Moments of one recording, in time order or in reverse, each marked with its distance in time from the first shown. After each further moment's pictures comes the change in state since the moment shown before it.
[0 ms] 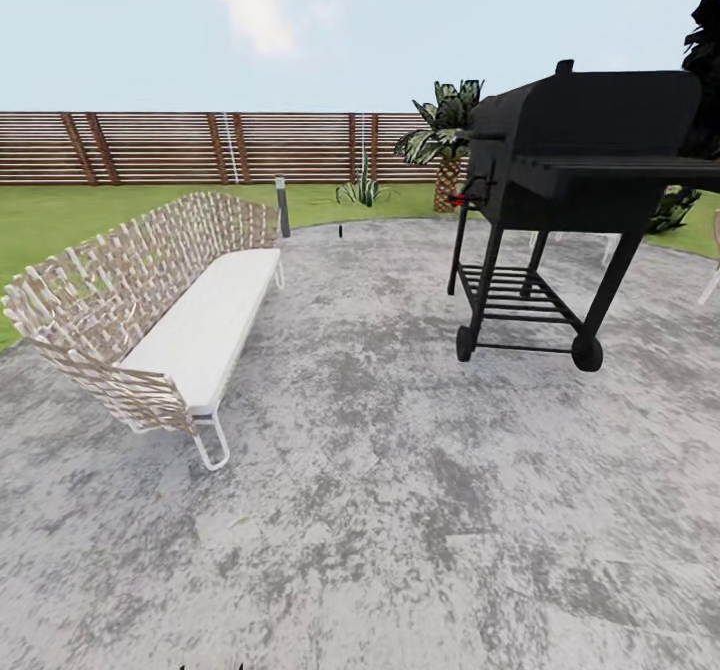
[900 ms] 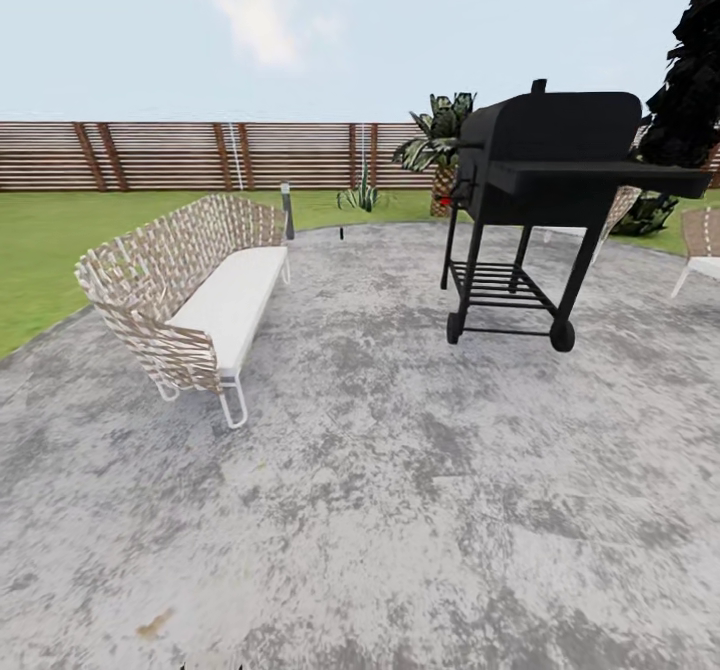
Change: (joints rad) left arm 0.000 0.000 0.000 0.000 0.001 0.002 0.000; right arm 0.000 0.000 0.000 -0.002 -0.002 0.000 0.000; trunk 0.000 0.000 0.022
